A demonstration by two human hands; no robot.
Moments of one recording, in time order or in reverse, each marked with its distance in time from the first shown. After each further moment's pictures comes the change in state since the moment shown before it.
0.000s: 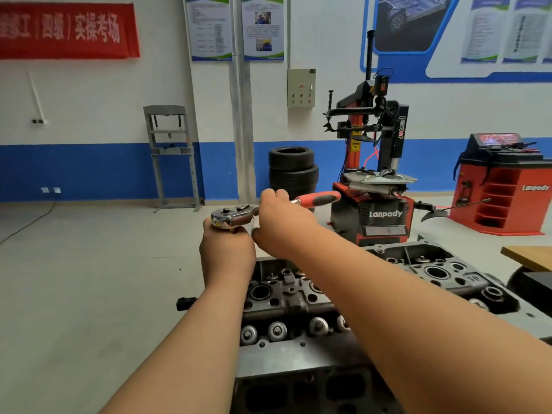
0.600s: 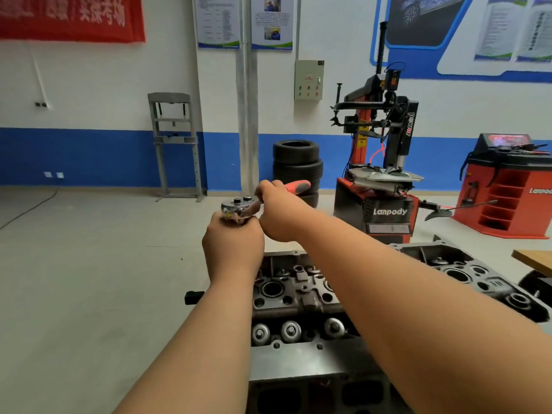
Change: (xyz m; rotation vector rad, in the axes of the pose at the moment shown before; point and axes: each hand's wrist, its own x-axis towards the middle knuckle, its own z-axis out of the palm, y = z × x) left_hand 0.006 -0.003 -0.003 -0.015 -0.003 -0.019; right_hand 0.032 -0.003 0.011 0.241 -0.120 -0.108
